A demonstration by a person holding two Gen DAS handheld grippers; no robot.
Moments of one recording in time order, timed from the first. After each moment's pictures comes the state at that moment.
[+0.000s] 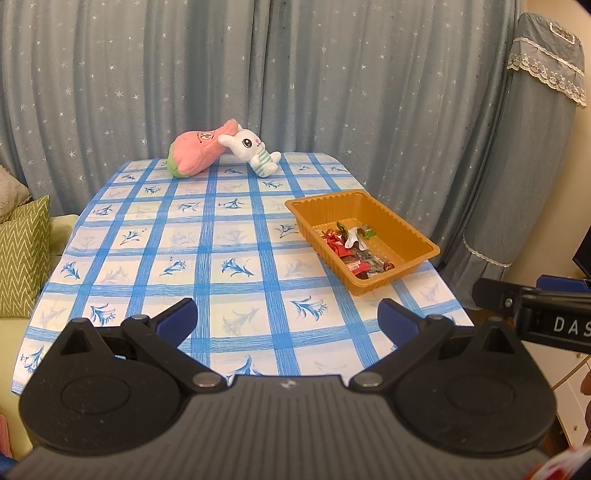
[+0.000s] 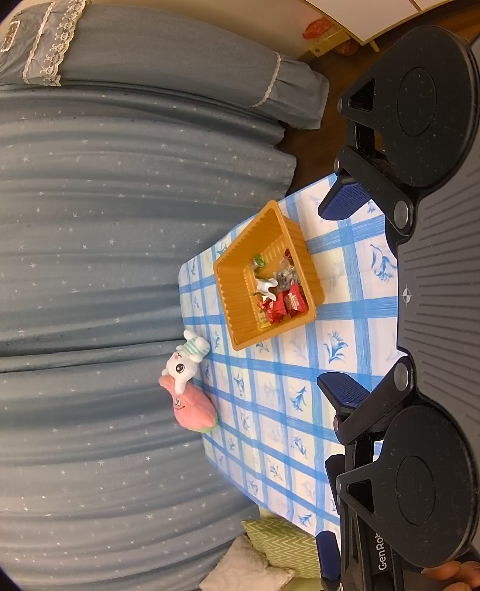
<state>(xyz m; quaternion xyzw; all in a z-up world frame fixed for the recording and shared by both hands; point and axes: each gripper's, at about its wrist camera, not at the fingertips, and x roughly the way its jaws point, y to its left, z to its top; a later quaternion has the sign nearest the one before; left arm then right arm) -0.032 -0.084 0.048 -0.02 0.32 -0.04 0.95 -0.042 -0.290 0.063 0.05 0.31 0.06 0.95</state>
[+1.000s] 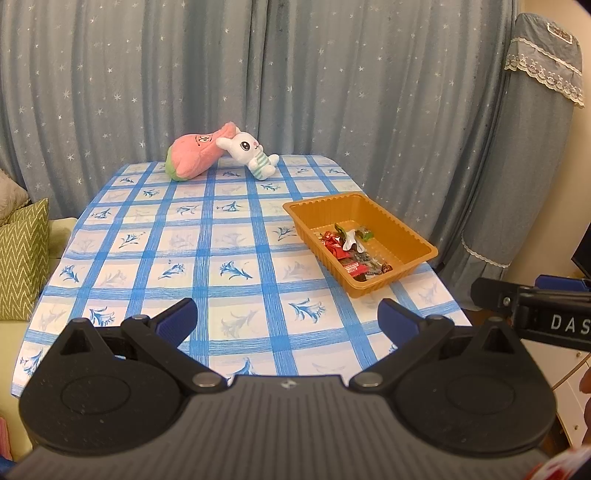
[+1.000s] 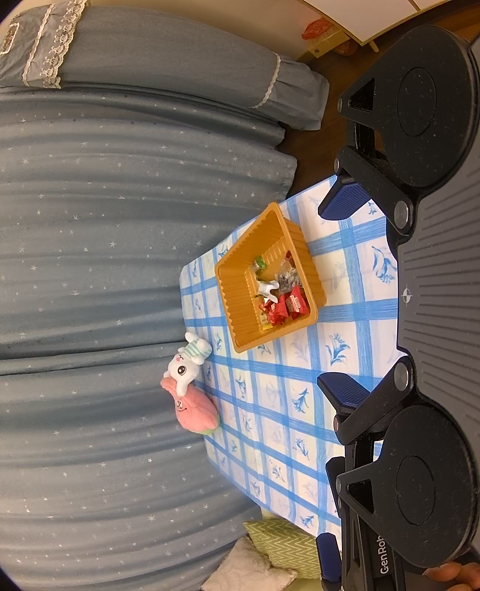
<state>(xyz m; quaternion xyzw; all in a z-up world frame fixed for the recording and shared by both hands) -0.032 -0.086 0.049 -0.02 0.32 -0.04 0.95 -0.042 -0.291 0.063 0.05 0.31 0.06 0.95</state>
